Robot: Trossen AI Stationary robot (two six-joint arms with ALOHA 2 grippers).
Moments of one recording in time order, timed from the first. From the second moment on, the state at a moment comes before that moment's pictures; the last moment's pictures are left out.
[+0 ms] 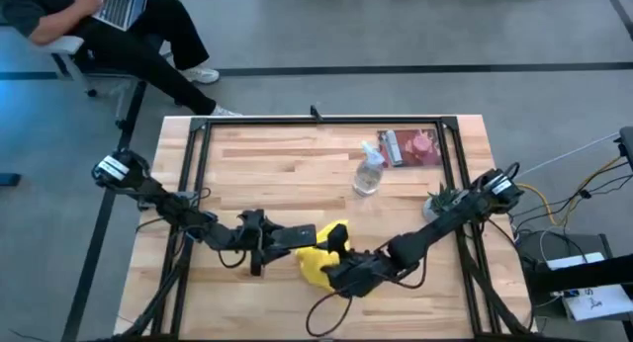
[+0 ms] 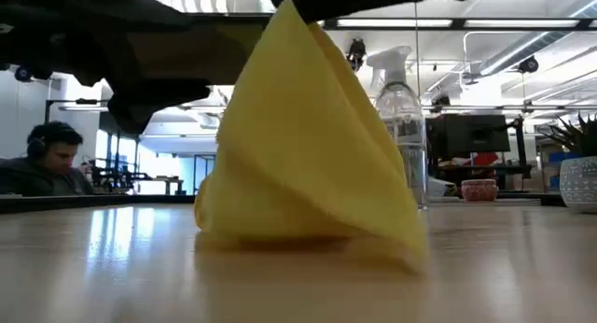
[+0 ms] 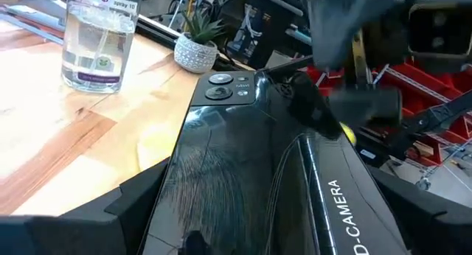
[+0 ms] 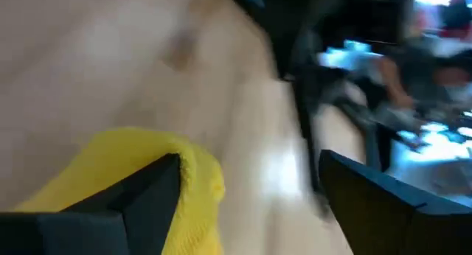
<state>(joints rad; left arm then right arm) -0.55 1.41 0.31 0.97 -0.57 -0.55 0.53 1.83 1.32 -0.18 0.59 -0.38</state>
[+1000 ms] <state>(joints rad) -0.55 1.47 0.43 0.82 -0.56 -0.11 0.39 1.83 1.61 -0.85 0.36 0.11</state>
